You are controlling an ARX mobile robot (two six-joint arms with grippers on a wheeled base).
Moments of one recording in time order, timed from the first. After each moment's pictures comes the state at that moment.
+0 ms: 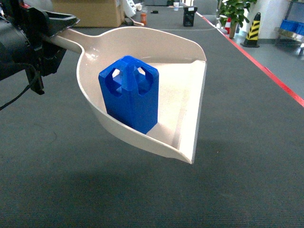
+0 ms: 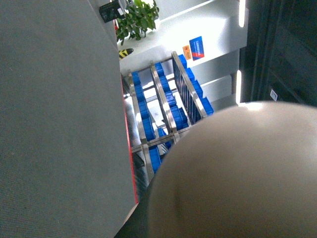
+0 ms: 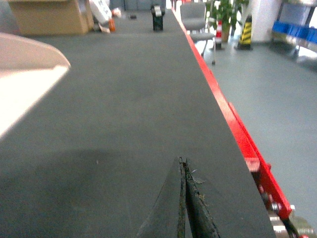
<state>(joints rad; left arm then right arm) -0.10 1.87 0.77 1.28 0.32 -1.26 0.00 0.04 0.01 -0.01 0.00 0.00</state>
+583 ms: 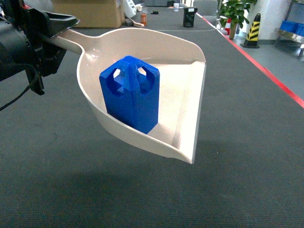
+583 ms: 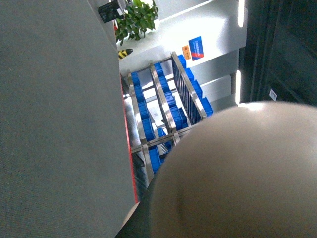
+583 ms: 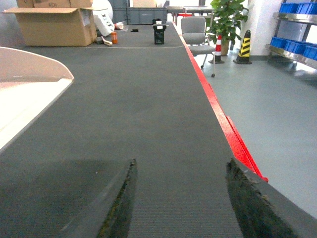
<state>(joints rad) -0.10 1.87 0.77 1.28 0.32 -1.26 0.00 0.00 0.01 0.00 0.00 0.00</state>
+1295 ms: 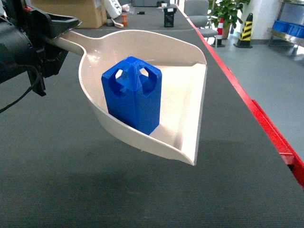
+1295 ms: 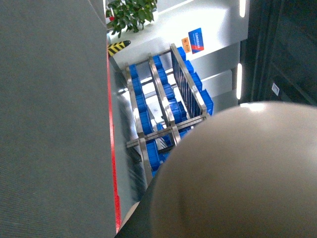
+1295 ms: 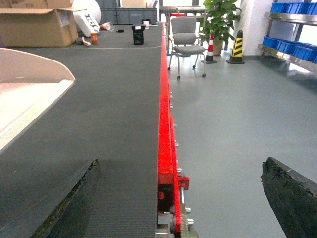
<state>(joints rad) -0.10 1.87 0.77 1.28 0.32 -1.26 0.00 0.00 0.01 0.00 0.00 0.00</state>
